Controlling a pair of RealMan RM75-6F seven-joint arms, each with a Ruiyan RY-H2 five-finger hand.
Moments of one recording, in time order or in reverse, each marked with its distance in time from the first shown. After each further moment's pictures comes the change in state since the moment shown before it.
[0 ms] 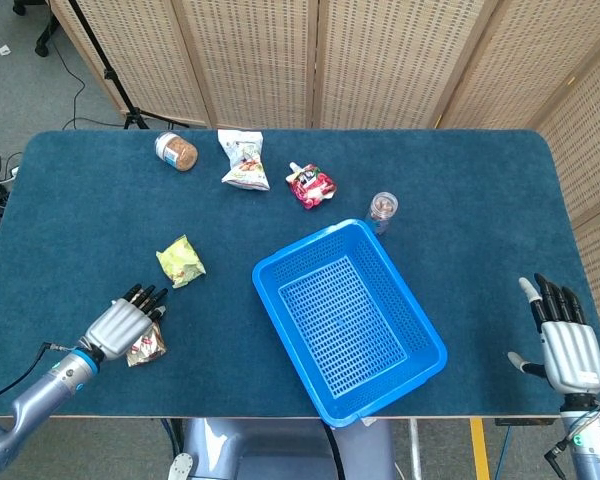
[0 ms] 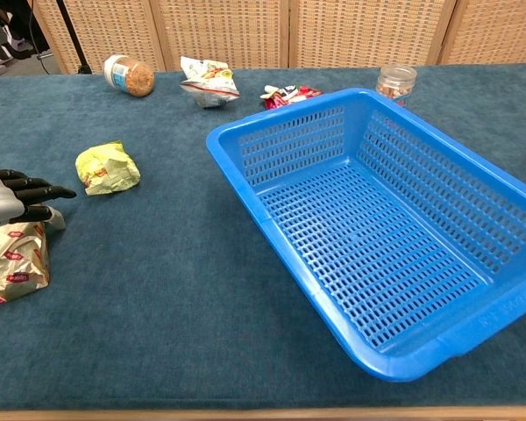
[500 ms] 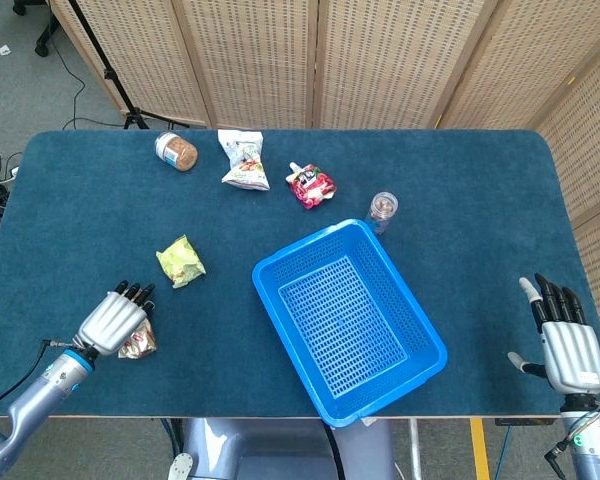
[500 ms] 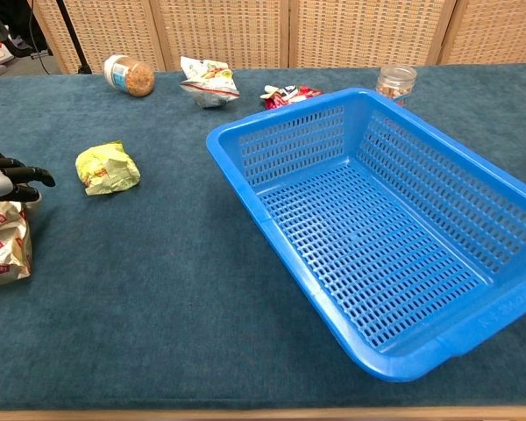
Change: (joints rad) left arm 0.051 -0.063 0.004 0.119 0.069 0.198 -0.029; right arm -0.001 0.000 0.000 -0.003 0.001 0.000 -0.004
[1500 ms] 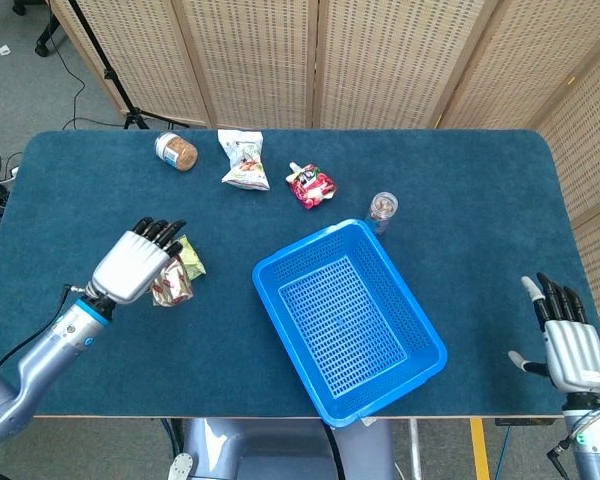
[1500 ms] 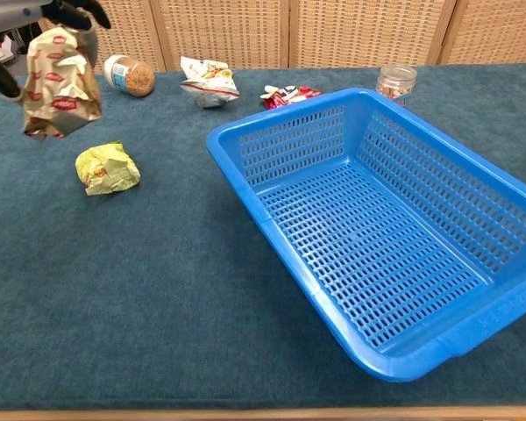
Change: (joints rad) left arm -0.188 0.186 -0.228 -0.337 -0.110 -0.025 -0.013; right arm 0.001 0.012 0.007 0.009 0.014 -0.012 0.060
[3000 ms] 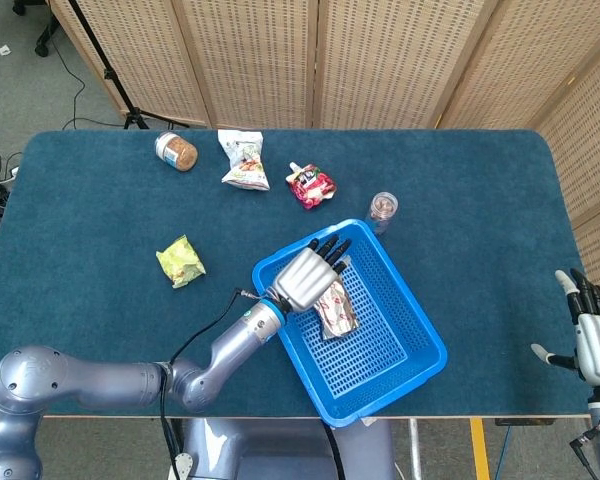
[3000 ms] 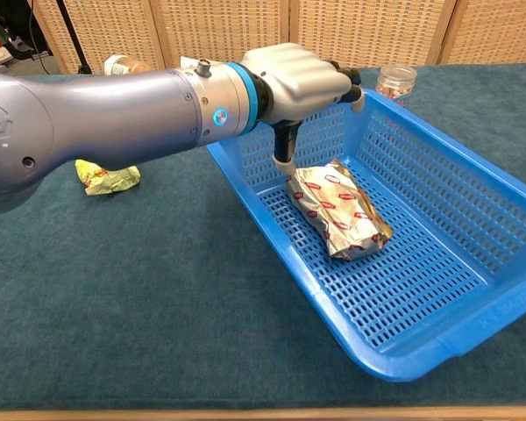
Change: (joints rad) left arm -0.539 -0.567 -0.102 0.176 -0.695 -0.180 0.558; right arm 0.000 0.009 0.034 0.102 0.070 -0.049 0.168
